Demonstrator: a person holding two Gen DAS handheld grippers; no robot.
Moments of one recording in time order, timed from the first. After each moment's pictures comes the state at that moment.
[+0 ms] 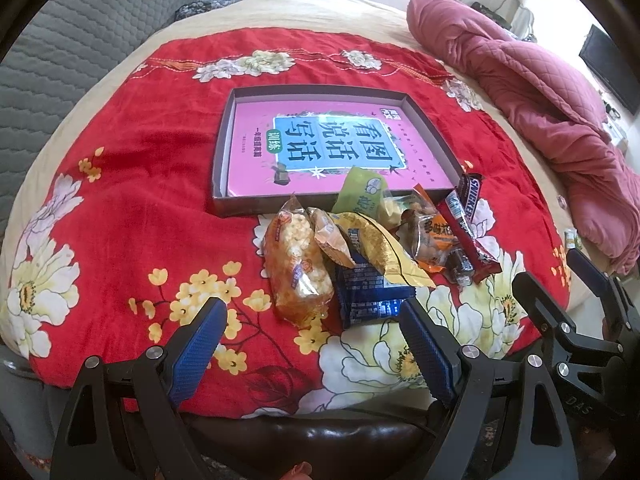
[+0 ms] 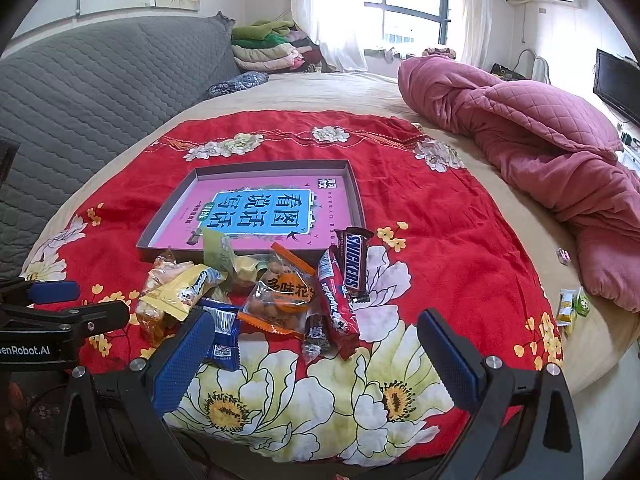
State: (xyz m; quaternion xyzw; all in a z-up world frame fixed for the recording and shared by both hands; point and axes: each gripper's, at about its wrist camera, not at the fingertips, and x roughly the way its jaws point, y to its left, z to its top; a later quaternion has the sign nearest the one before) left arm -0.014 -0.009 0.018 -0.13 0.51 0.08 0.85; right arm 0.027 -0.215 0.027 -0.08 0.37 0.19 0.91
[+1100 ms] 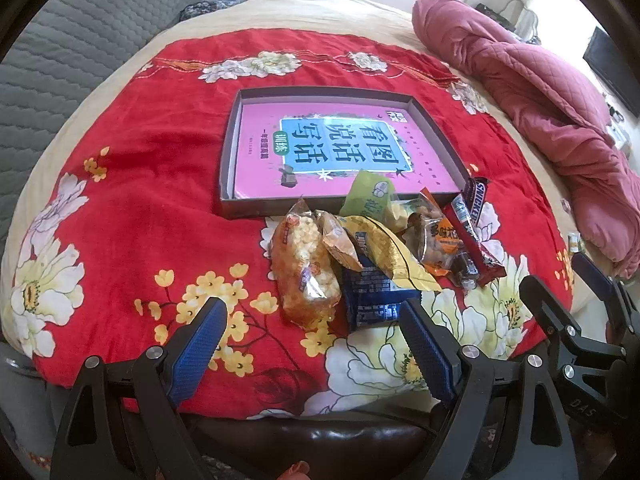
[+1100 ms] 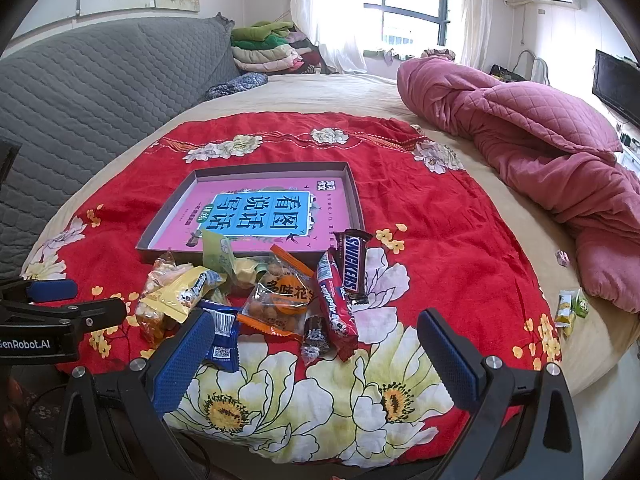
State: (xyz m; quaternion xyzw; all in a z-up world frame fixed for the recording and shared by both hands) left arm -0.013 -0.006 0.018 -0.13 0.51 0.09 0.85; right arm 0.026 -0.215 0.029 -0.08 0.37 0.19 0.91
